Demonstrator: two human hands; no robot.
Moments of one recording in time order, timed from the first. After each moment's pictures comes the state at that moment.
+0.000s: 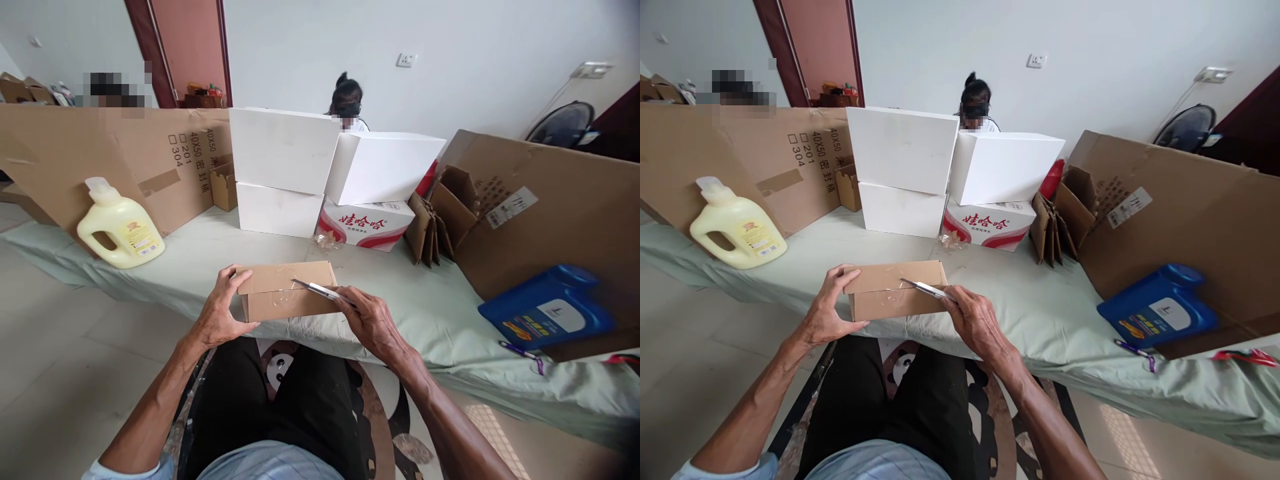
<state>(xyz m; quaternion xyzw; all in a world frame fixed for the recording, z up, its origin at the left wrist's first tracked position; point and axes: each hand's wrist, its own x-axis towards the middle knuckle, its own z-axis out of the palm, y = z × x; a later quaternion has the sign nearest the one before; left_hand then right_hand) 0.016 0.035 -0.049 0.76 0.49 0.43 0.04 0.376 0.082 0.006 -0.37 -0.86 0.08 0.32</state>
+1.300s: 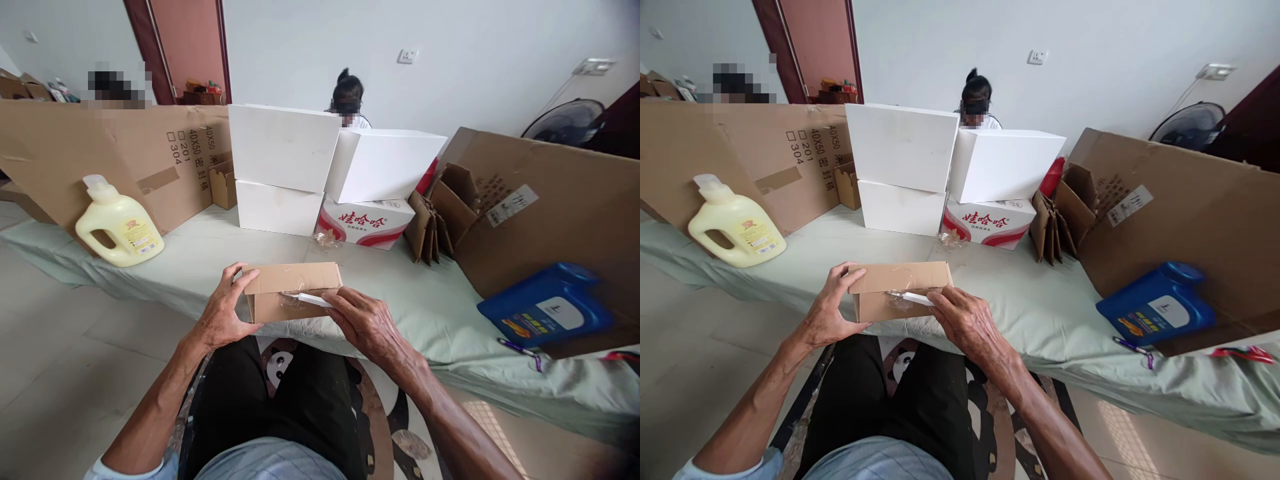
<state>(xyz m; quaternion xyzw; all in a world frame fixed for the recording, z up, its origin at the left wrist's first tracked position) 0.027 0.027 -0.034 0.77 0.50 0.40 0.04 0.365 0.067 0.025 -0.28 -0.92 -0.05 0.27</state>
